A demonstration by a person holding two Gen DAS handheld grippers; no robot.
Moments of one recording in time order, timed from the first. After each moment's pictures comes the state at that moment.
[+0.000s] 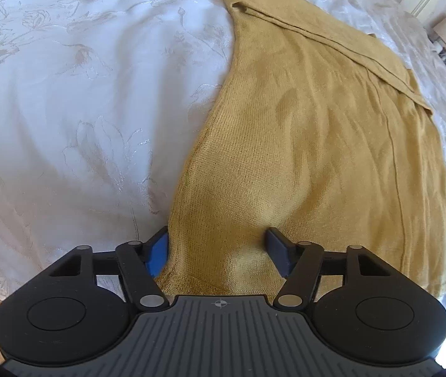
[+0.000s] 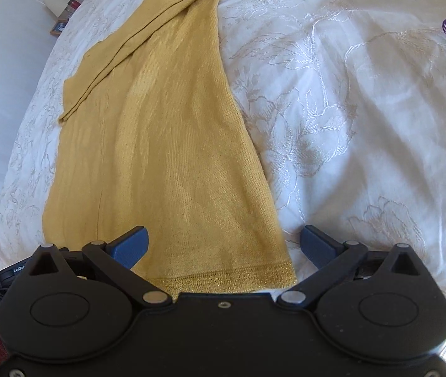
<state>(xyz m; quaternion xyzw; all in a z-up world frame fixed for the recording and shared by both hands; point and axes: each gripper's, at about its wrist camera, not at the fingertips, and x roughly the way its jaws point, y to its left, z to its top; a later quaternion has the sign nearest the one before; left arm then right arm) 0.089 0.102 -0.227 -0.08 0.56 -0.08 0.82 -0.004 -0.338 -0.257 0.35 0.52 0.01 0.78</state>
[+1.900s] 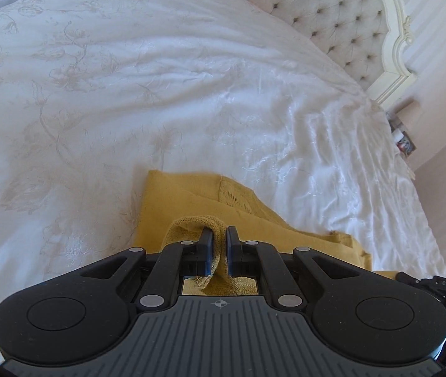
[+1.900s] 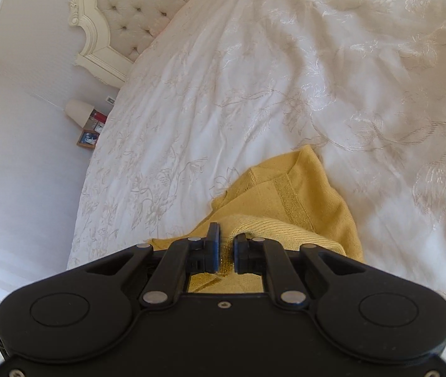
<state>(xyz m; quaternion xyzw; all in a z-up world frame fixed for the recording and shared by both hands) 0.366 0.077 -0.148 -0.18 0.46 -0.16 0.86 0.268 -0.401 -0.191 0.43 0.37 -0.03 0.82</state>
